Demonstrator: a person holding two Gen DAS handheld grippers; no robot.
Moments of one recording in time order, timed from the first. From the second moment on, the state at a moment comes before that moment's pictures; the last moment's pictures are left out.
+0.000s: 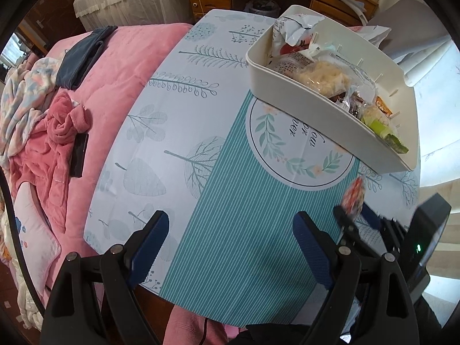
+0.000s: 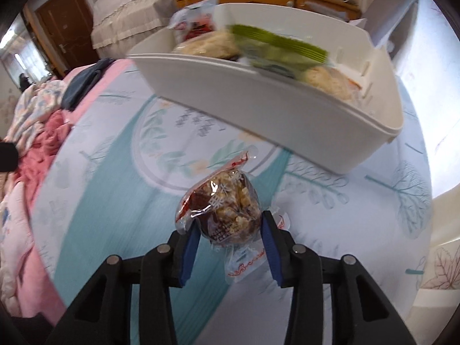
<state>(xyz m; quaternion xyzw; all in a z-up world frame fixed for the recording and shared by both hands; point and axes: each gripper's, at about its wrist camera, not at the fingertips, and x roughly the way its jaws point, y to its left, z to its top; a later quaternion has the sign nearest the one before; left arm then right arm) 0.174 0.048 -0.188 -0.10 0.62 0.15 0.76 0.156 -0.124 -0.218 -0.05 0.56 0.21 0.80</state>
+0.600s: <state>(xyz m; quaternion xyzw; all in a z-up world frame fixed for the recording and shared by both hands) 0.162 0.079 -0.181 -0.14 0.61 0.18 0.76 0.197 -0.104 -0.106 -0.01 0.46 0.27 0.85</state>
